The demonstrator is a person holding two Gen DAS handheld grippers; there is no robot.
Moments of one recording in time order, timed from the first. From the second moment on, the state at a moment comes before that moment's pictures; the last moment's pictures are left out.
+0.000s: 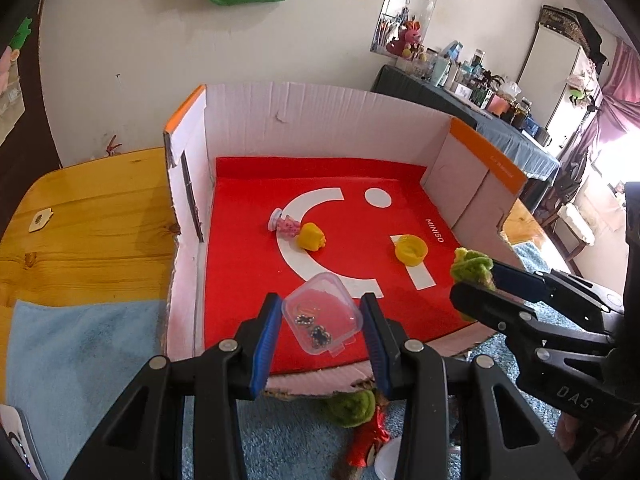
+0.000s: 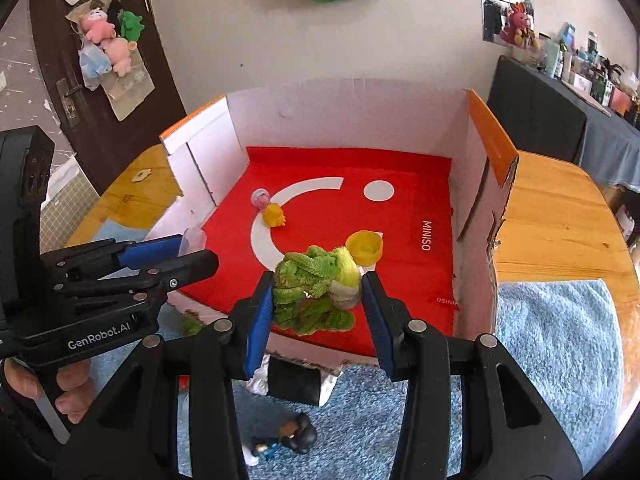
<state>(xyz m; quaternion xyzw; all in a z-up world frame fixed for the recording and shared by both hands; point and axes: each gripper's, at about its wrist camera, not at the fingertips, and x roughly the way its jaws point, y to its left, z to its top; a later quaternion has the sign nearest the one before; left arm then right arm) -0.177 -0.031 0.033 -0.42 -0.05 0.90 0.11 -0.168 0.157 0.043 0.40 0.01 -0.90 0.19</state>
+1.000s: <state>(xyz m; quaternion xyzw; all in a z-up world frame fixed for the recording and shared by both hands) -0.212 -0.027 0.004 -0.47 -0.02 0.88 0.10 -0.209 0.145 0.009 0.47 0.05 -0.87 0.17</state>
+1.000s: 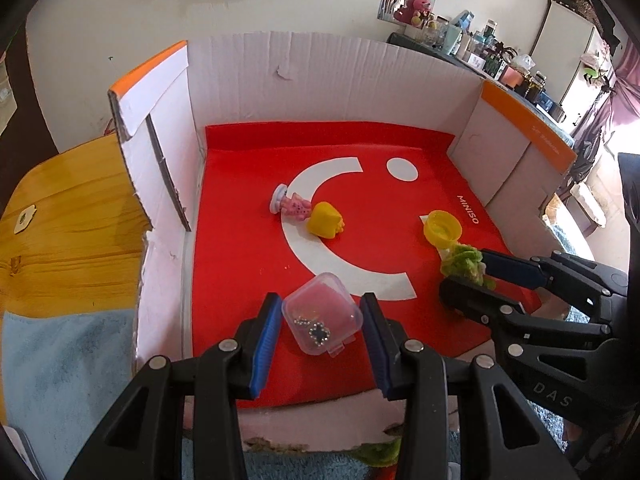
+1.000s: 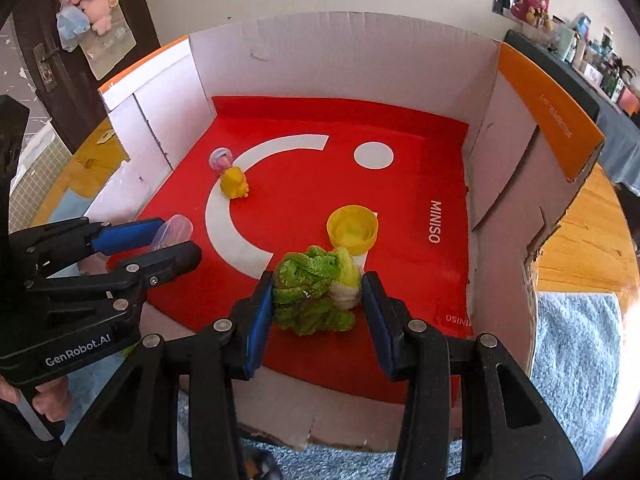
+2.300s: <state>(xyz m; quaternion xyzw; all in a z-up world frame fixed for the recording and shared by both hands) -0.243 -0.022 -0.004 -0.47 -0.02 0.88 0.08 -0.228 0.145 0.005 0.46 0.04 -0.87 0.16</state>
